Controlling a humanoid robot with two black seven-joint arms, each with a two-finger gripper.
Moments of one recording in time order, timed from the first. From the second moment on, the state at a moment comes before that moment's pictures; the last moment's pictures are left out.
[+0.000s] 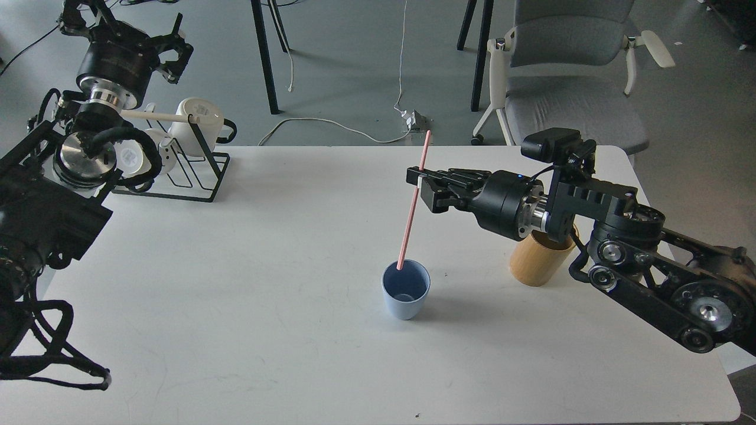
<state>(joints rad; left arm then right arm) -0.95 0.33 -0.80 -0.48 -0.30 -0.49 -0.24 0.64 -0.48 0.67 1.55 -1.72 0.26 0.00</state>
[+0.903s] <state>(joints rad) -0.94 0.35 -0.80 -0.48 -0.30 -0.49 -0.24 0.52 -0.42 0.66 1.52 -1.80 0.21 0.01</state>
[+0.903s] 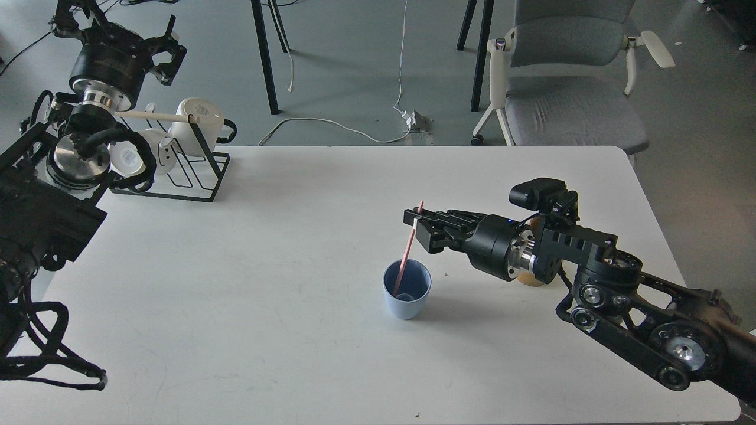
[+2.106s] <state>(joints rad) -0.94 0.33 -0.80 -0.47 -0.30 -0.49 -0.24 0.63 -0.44 1.34 1.13 -0.41 0.31 0.07</state>
